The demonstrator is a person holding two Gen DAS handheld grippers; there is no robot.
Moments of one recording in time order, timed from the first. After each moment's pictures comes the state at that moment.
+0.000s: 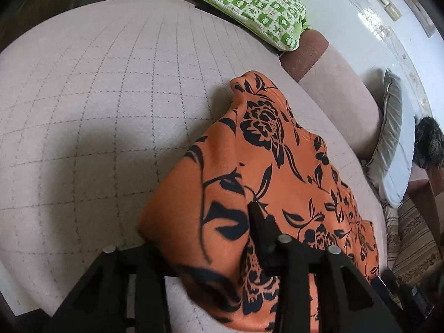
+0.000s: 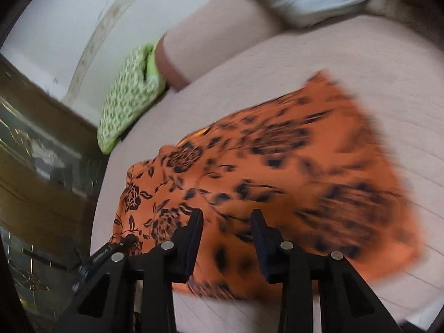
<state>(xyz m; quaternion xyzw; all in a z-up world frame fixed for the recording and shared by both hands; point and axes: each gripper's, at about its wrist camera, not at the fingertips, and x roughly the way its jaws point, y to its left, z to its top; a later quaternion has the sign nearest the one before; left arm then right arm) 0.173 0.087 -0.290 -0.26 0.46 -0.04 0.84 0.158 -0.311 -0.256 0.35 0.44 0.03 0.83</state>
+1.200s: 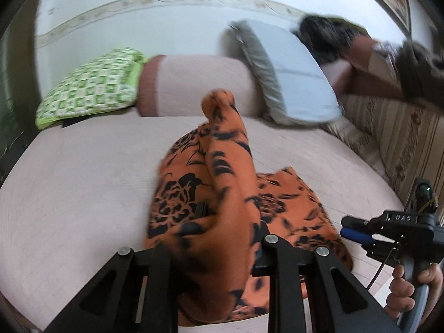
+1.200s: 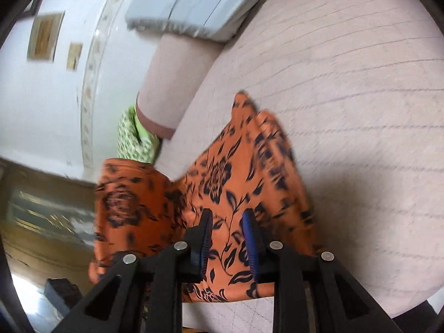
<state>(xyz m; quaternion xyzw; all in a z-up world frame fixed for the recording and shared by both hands) 0.099 -0.151 -0.164 0.04 0.35 -0.23 0.91 0.030 -0.450 -0.306 0.55 0.35 0.01 0.75</state>
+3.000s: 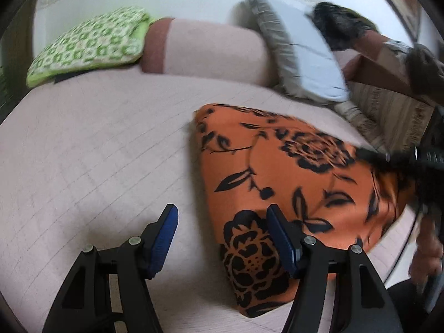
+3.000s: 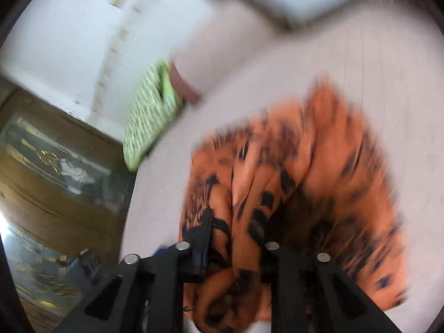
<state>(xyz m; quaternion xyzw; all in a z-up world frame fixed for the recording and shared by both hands) 0.110 -0.081 -0.234 0.00 0.39 -0.26 0.88 0.071 -0.345 -0.251 0.39 0.35 0.07 0.85</state>
